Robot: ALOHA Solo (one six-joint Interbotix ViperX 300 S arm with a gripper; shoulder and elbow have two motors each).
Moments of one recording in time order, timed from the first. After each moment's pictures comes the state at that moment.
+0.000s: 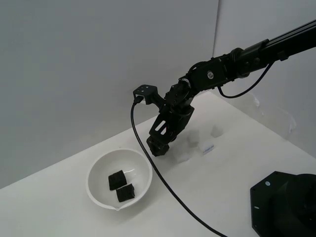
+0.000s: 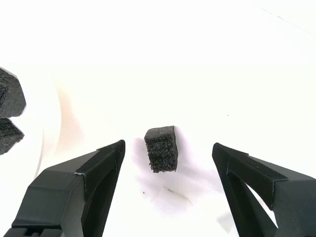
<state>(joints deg) -21.0 90.4 90.0 131.0 131.0 -15.6 32.3 17.1</state>
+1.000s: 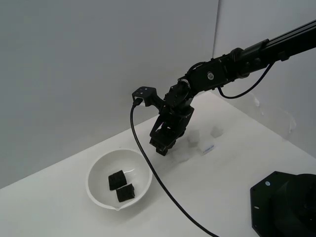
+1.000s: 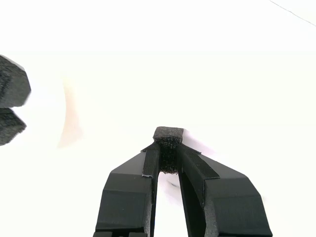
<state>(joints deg) -21.2 90.8 90.5 131.0 131.0 -14.3 34.4 17.1</state>
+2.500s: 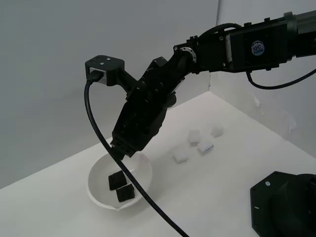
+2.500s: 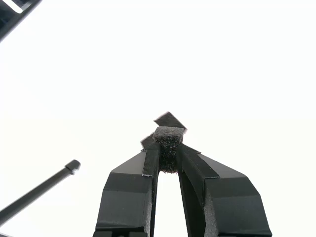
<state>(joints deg) -38.8 105.1 104.6 124.6 124.9 -18.9 37.7 11.2</state>
